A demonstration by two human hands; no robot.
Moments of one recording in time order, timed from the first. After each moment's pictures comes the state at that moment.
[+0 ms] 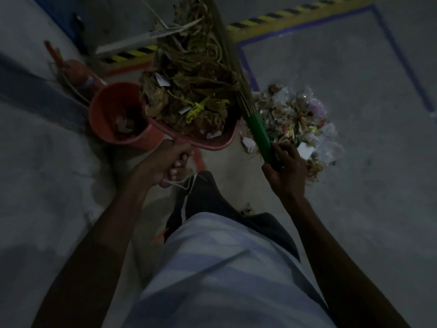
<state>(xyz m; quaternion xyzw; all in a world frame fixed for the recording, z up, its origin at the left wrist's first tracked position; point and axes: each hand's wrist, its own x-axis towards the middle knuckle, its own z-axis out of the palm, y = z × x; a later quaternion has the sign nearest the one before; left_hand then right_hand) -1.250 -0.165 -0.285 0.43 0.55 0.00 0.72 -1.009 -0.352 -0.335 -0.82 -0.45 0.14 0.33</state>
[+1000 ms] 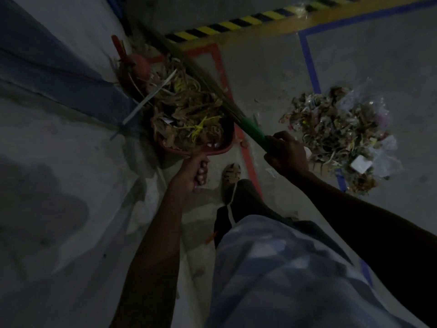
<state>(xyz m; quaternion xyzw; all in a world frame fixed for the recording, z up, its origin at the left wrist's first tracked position) -1.463 0.102 -0.399 0.20 0.64 0.02 0.74 -1.191 0.006 -0.377 -0.77 -0.58 0.25 0.12</state>
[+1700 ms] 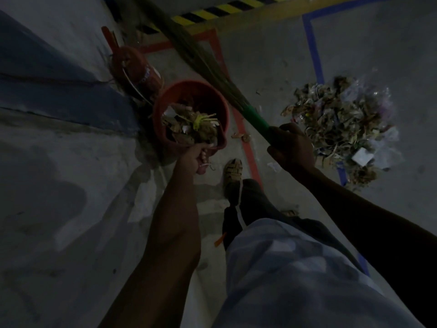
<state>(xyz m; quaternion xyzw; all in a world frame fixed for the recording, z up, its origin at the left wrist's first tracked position) -1.451 0.184 -0.484 0.09 0.68 -0.01 0.72 -1.201 0.058 -0.376 -0.79 -0.56 0.22 0.13</state>
